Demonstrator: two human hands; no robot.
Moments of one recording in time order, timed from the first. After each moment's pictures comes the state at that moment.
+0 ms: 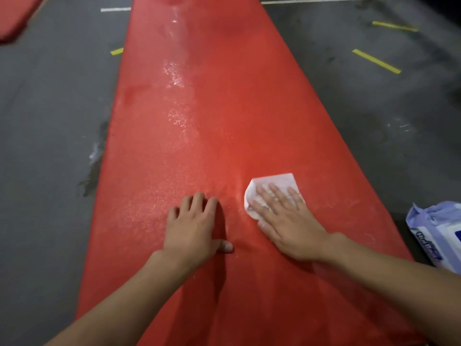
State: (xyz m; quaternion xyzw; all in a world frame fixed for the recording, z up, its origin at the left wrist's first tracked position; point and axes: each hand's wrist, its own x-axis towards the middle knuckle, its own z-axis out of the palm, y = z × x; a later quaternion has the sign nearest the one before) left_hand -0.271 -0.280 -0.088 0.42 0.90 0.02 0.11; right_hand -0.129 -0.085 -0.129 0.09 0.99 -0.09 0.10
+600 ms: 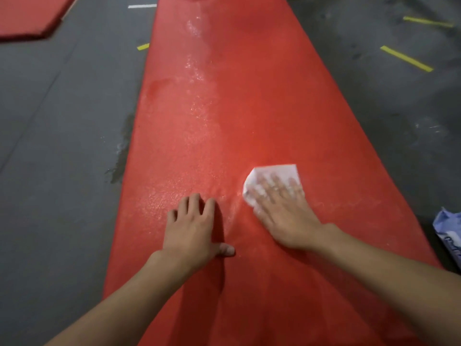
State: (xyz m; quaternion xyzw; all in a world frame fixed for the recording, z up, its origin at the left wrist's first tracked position) left_hand -0.274 -0.319 -0.084 0.37 0.92 -0.01 0.15; right_hand -0.170 -0.118 -0.126 0.10 0.99 -0.09 0.08
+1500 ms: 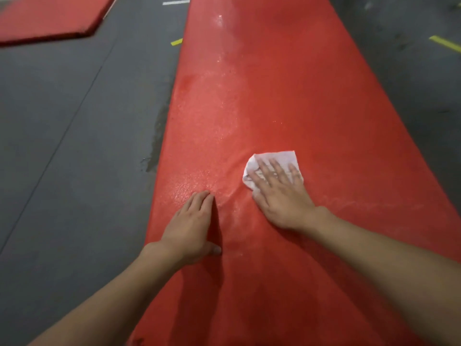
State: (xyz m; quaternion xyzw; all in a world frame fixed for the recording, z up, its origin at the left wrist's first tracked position) left_hand -0.303 -0.374 -0.077 0.36 0.90 -0.01 0.24; right_hand -0.229 -0.151 -0.120 0.09 0.99 -0.09 0.08
